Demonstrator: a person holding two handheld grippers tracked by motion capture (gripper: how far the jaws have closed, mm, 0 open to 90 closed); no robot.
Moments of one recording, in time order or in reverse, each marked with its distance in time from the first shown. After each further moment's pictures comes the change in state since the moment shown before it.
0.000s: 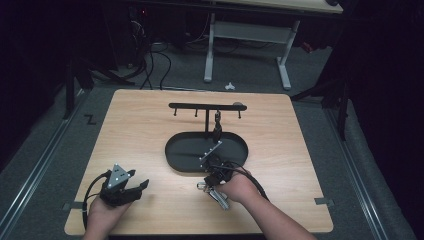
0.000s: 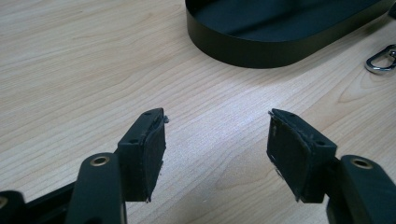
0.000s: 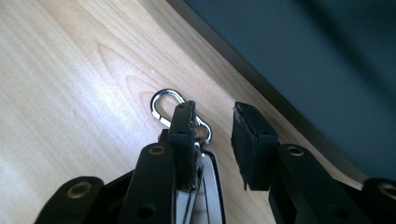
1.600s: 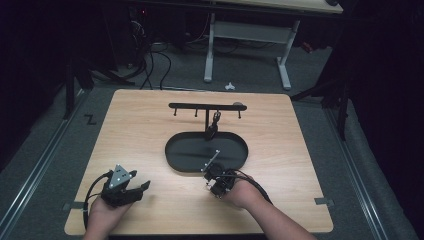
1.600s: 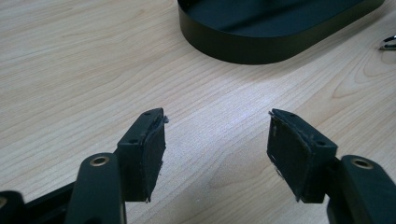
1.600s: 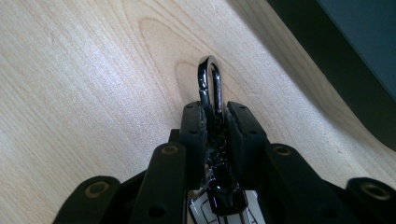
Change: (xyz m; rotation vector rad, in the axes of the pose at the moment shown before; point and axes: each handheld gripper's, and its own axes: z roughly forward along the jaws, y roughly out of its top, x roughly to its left) left arm -0.002 0.000 0.002 0.013 -0.019 0.013; right arm 0.003 -0.020 0.012 0.118 -0.009 -0.124
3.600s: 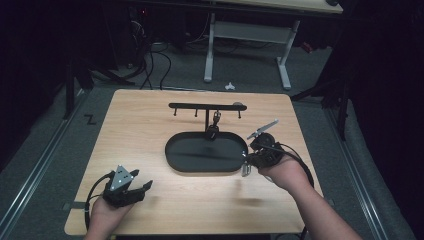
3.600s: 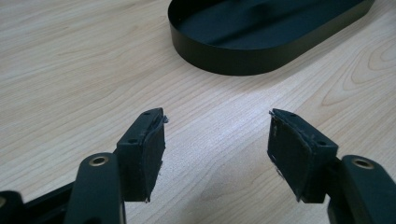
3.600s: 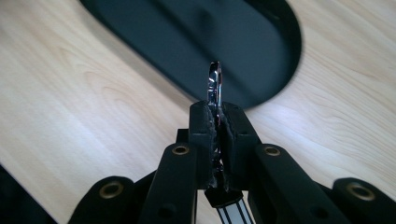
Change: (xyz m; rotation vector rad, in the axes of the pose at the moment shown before) left arm -0.006 0.002 0.000 -0.036 -0.009 0.039; right arm -0.076 -0.048 -0.126 -0.230 -0.073 0.192
